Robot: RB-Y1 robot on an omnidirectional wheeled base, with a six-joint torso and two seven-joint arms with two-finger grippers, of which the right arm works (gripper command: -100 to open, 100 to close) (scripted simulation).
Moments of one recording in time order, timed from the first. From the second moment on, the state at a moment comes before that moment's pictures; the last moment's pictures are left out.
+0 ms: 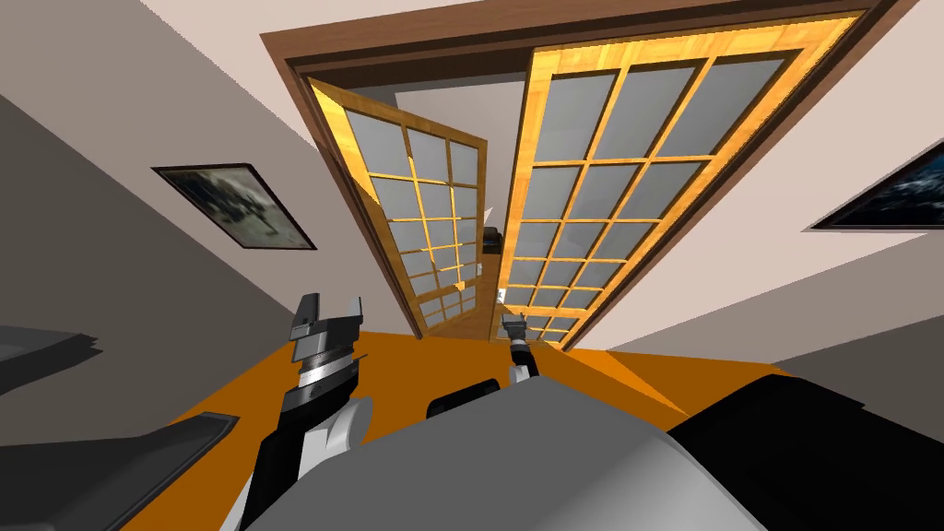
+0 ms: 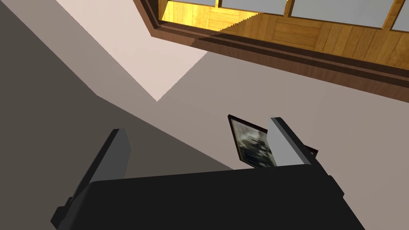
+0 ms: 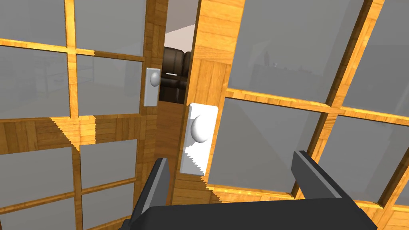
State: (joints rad) arm 0.21 -0.02 -0.04 -1.15 -0.34 -0.76 -1.09
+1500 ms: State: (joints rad) arm 0.16 -0.03 -0.06 -0.95 -0.40 -0.82 -1.27
